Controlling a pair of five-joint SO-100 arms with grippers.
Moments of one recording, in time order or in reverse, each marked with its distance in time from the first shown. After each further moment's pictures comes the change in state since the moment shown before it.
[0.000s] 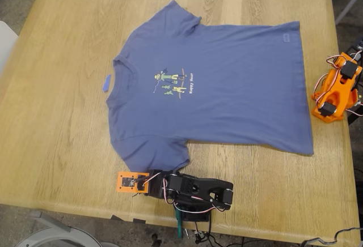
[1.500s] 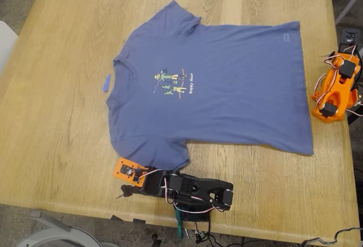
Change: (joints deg) arm 0 2.4 0.0 0.0 -14.4 17.4; arm 1 -3.1 0.0 -0.4 -7.6 -26.6
